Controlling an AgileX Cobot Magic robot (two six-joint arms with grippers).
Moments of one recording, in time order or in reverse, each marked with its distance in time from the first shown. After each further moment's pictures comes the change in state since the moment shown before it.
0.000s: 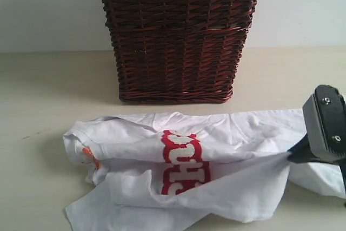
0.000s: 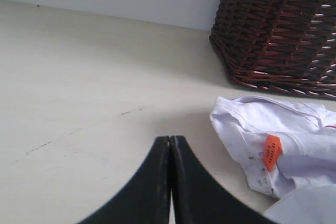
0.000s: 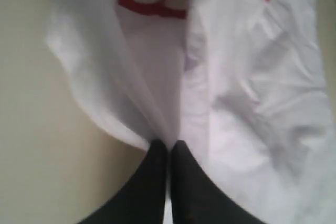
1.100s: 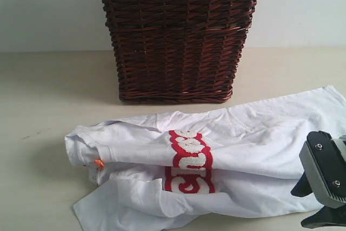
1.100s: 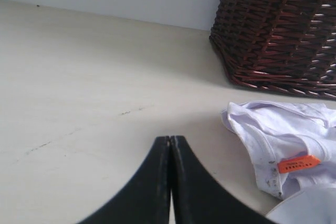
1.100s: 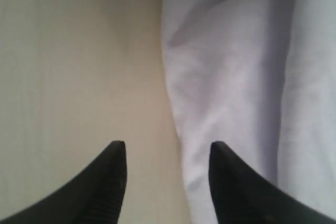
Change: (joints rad) left arm 0.000 0.000 0.000 0.000 0.000 0.000; right arm 0.000 0.129 0.083 -0.099 -0.005 0.000
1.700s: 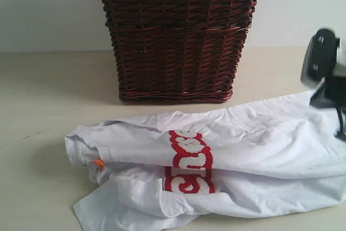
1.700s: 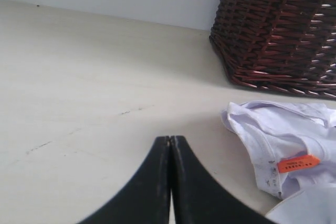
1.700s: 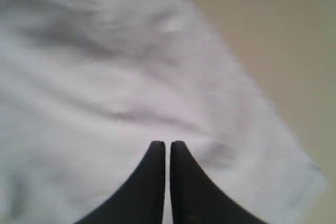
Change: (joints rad) left arm 0.000 0.000 0.000 0.000 0.000 0.000; right arm -0.004 0.024 -0.352 -0.320 -0.104 0.574
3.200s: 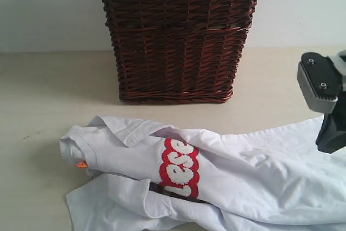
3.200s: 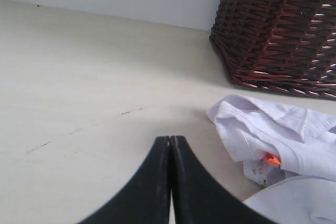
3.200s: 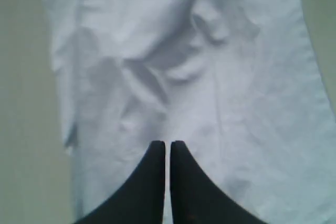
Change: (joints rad) left arm 0.000 0.000 0.000 0.000 0.000 0.000; right arm 0.076 -0.006 -0.100 -0.131 0.443 0.099
